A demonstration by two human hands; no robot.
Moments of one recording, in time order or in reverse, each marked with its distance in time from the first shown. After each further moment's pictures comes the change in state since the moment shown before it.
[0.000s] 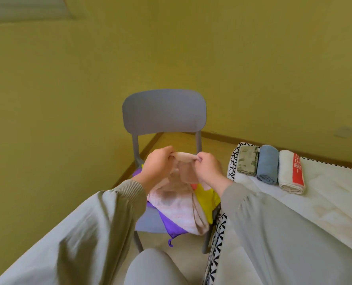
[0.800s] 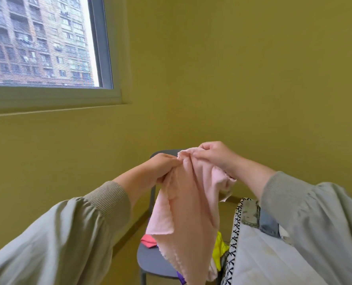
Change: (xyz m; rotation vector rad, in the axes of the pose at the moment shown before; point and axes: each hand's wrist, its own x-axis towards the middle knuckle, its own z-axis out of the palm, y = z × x) left_hand -0.091 0.092 -0.195 -0.771 -0.145 -0.222; right_hand -0.117 -0.166 -0.192 0.527 -0.172 -0.306
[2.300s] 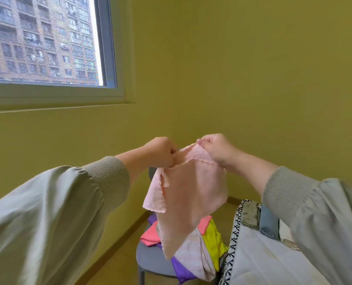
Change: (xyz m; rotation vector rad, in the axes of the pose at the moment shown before) left_hand -0.014 0.044 -0.011 1.116 0.148 0.240; right_hand 0.002 -0.013 -0.003 -0.167 0.095 -0.131
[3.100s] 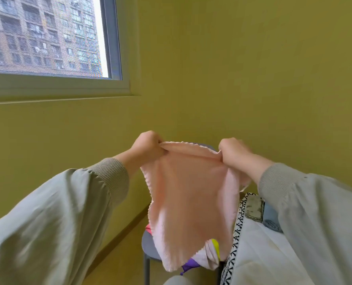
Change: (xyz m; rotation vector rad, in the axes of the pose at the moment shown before) left_hand -0.004 -0.043 0.018 -0.156 0.213 -0.141; right_hand 0.006 0.031 -0.003 -1.068 -0.068 0.160
